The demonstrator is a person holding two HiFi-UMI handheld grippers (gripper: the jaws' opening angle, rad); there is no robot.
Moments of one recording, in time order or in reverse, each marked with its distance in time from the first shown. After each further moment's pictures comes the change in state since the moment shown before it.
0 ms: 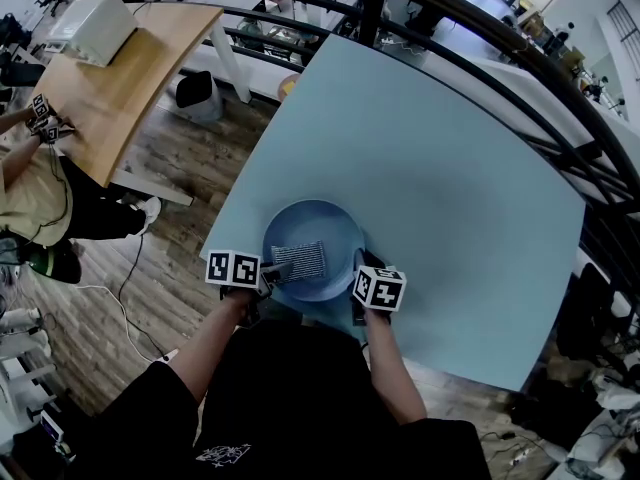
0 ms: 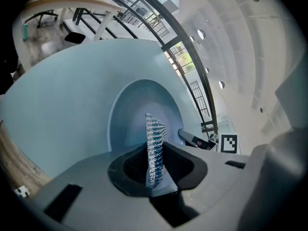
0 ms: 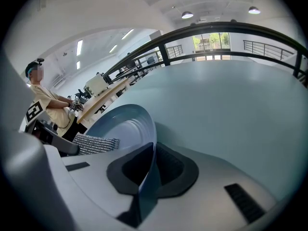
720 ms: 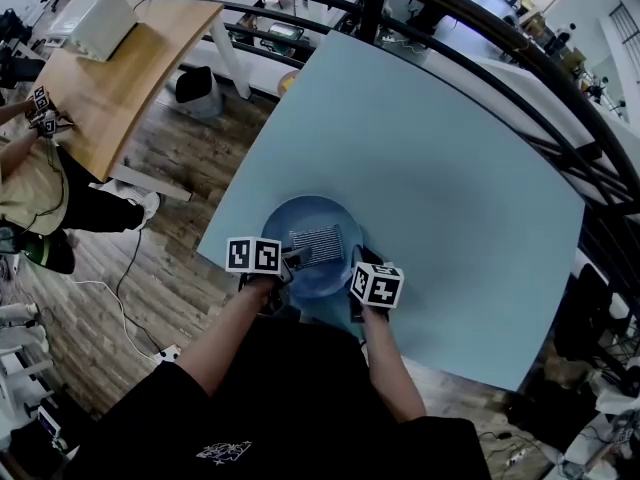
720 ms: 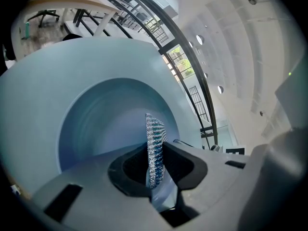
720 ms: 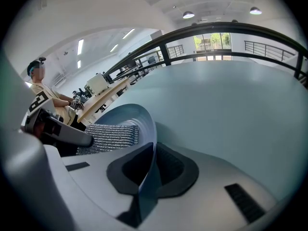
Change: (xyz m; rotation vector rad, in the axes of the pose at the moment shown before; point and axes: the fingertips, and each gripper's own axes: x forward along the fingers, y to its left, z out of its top) left arm 0.041 -0.029 0.024 -0.008 -0.068 -0.014; right arm 0.001 0.000 0.001 -0.012 0.002 0.003
